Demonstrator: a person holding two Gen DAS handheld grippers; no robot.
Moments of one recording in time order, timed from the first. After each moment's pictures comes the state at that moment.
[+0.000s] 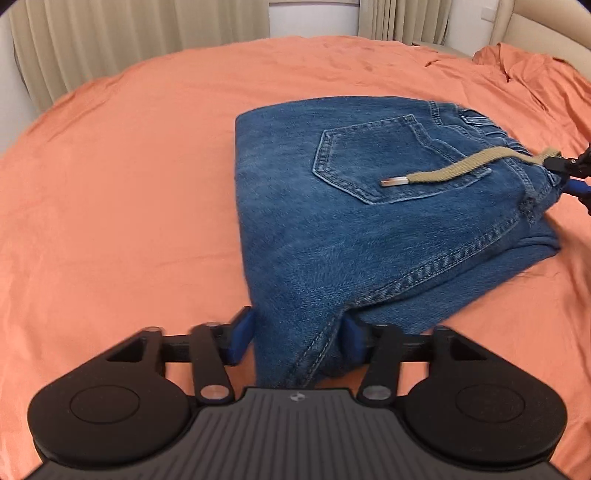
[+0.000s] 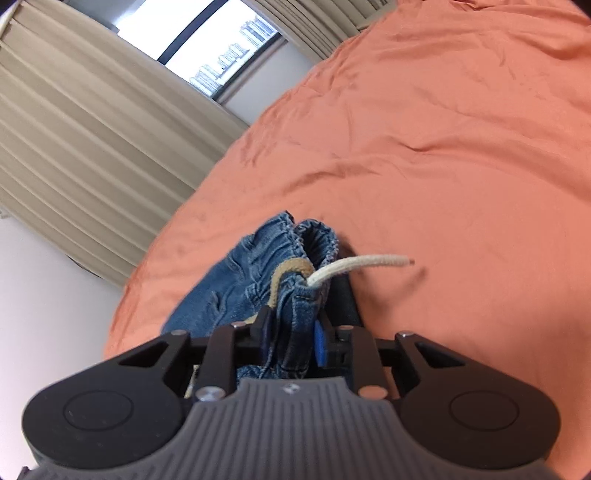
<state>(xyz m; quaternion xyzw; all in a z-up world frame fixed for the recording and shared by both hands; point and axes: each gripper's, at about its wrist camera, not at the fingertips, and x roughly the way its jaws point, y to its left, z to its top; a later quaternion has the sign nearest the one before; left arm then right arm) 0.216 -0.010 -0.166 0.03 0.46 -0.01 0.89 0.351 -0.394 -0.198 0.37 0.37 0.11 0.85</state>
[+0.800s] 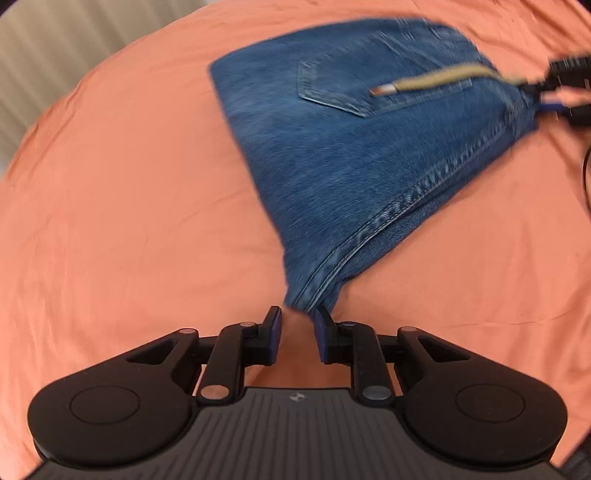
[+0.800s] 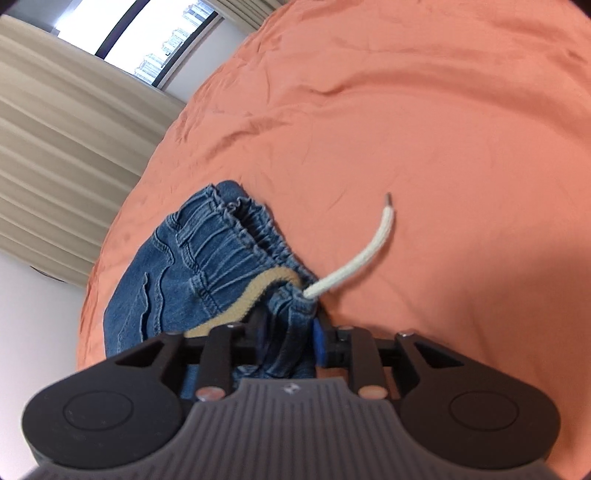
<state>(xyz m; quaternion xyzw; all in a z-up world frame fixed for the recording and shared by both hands) 0.194 0.013 -0.158 0.15 0.53 -0.06 0.83 0.340 -0.408 -0.229 0.38 0.43 0.04 0.82</state>
